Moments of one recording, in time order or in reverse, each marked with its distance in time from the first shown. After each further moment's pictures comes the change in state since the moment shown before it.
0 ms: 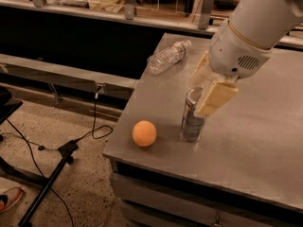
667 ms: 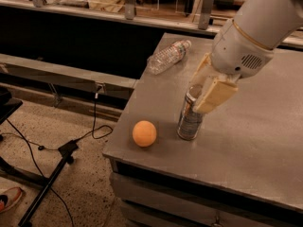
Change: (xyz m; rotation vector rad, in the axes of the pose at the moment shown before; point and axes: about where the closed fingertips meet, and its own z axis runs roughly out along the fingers) arm -0.001 -0.002 0.000 -0.016 -0.057 -0.005
